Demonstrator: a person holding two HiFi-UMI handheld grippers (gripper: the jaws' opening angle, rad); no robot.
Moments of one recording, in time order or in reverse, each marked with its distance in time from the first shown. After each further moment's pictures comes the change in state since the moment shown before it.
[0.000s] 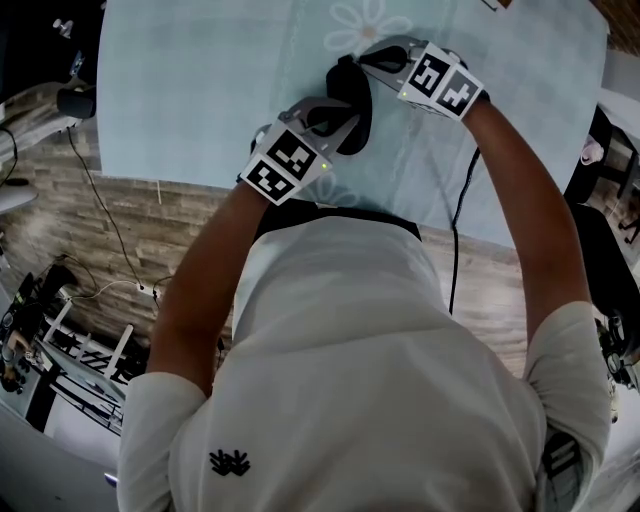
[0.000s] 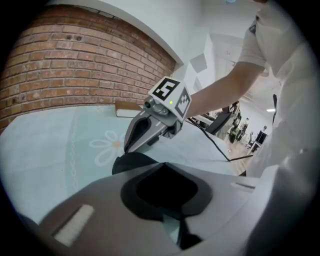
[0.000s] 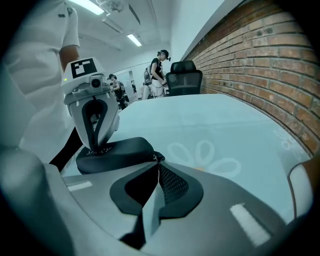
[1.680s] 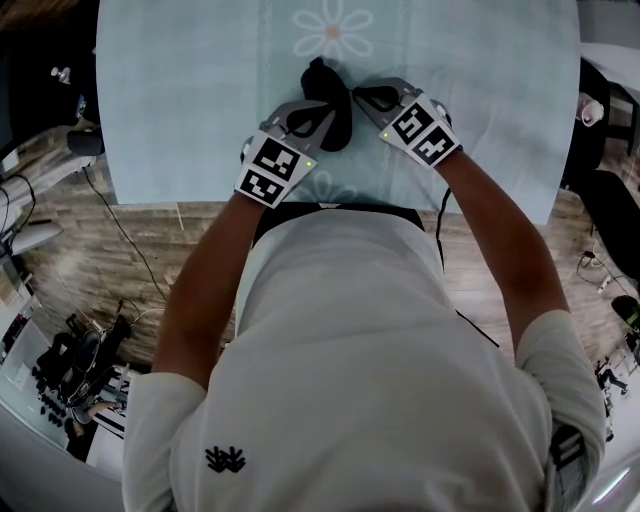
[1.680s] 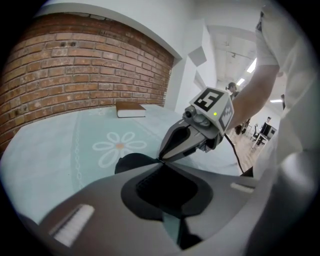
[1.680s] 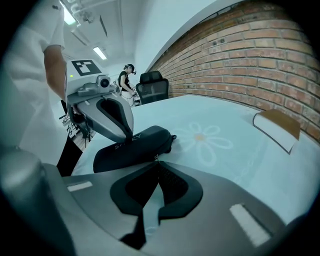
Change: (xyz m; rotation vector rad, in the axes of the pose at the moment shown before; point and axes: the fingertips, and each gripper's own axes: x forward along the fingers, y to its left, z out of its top) left arm -0.002 0.000 -0.001 0.052 0.047 0.061; right arm -0.030 0.057 -0.034 0.308 -0.124 -0.295
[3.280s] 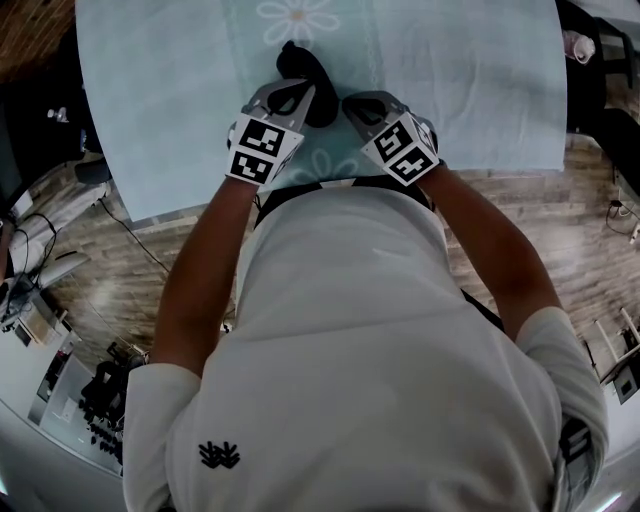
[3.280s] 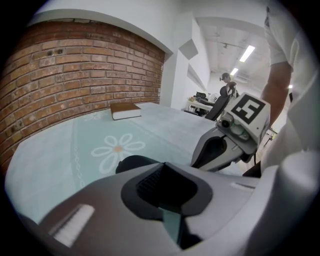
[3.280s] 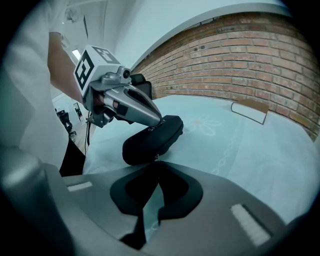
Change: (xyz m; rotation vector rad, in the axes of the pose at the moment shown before) left arm -0.001 -0.002 0.003 0.106 0.054 0.001; right arm -0.024 0.063 -0.036 0.179 -0.034 -0.204
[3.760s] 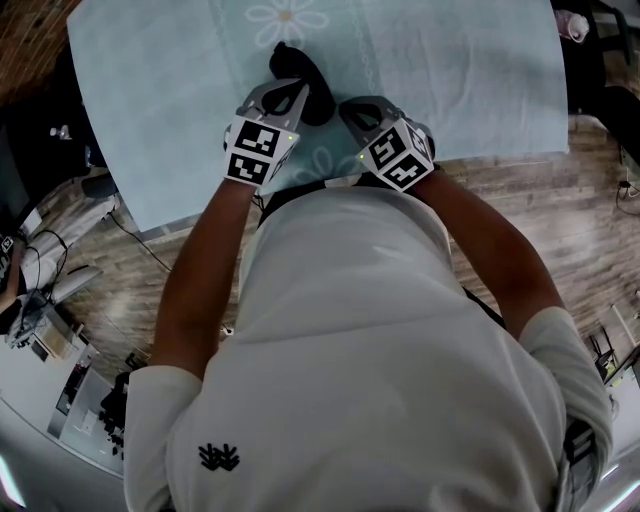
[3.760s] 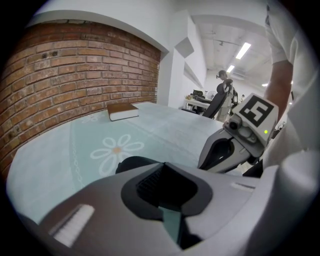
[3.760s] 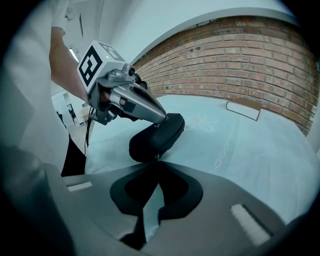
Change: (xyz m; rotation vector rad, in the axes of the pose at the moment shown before) left arm 0.000 0.003 -0.004 0.055 0.015 -0.004; right arm -0.004 0.015 -0.011 0.046 0.002 -0.057
